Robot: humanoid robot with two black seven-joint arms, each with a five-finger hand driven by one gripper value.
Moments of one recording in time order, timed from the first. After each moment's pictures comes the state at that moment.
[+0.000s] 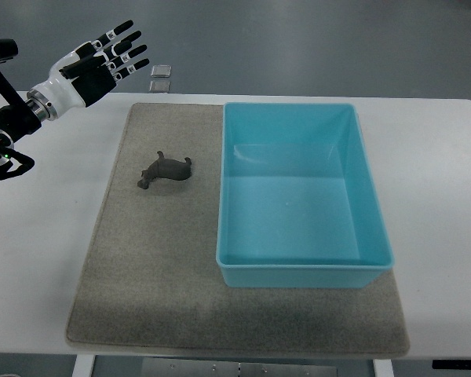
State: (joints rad) left arm -0.91 0.50 -0.54 -0.64 -0.16 -0.61 -0.09; right arm 0.00 0.00 0.00 0.11 -0.04 0.25 0.03
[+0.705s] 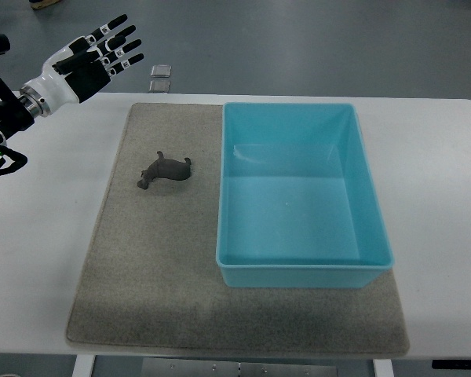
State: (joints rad) left arm -0.92 0.53 -0.54 -0.65 -0.16 -0.61 -0.10; right arm 0.00 0.00 0.00 0.11 -0.04 0.25 0.03
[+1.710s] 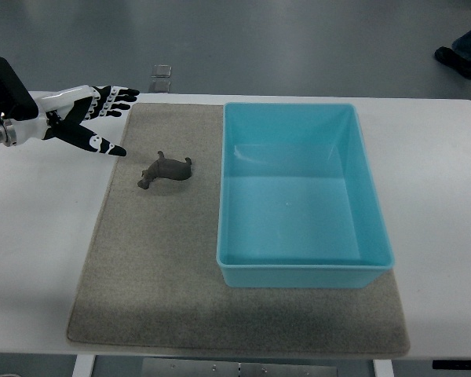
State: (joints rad) left arm -0.80 0.87 -0.51 -1.20 0.87 -0.32 -0.23; right arm 0.00 0.00 0.00 0.11 -0.04 0.25 0.03
